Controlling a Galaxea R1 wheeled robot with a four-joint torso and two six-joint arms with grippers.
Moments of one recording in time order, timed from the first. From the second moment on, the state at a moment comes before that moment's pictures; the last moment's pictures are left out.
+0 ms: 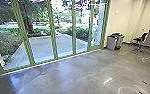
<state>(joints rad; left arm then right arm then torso) 1.40 3.03 -2.75 0.08 0.24 0.00 -1.58 2.99 -2.61 -0.15 0.03 0.24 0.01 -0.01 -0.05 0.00</state>
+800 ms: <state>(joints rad) 1.40 3.03 -2.75 0.08 0.24 0.00 -1.58 3.00 -2.62 -0.15 0.03 0.24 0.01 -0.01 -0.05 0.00</state>
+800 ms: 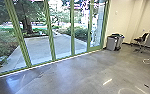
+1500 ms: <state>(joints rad) 1.40 3.04 -2.75 0.08 0.24 0.00 -1.59 2.99 -2.63 -0.15 0.03 0.24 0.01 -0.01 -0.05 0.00</state>
